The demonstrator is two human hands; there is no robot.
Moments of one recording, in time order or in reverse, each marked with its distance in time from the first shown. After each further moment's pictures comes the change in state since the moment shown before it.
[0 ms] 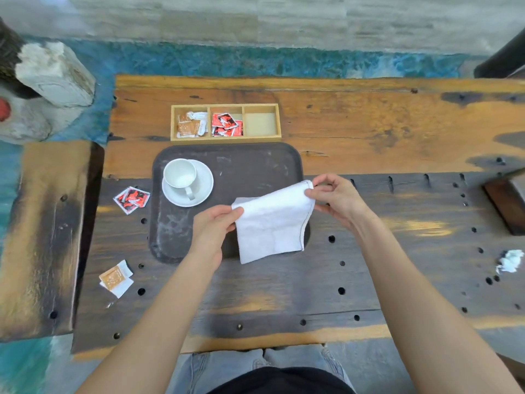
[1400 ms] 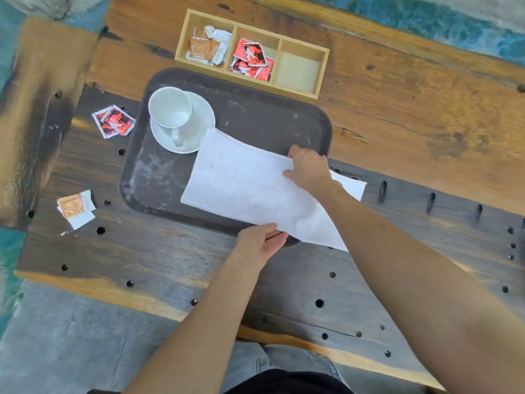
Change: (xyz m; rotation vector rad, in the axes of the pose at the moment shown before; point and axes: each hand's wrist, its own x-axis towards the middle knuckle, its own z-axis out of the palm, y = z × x) left_hand 0.024 -0.120 0.116 -0.620 0.165 -0.710; right_hand 0.155 0.045 0.057 -1.523 -0.198 -0.278
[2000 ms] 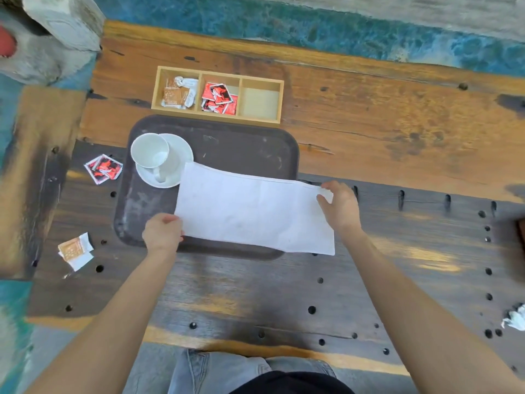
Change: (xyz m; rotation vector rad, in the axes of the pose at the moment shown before) left_hand -0.002 0.128 -0.072 0.740 0.576 0.624; right_hand -0.094 0.107 0.010 0.520 0.312 0.267
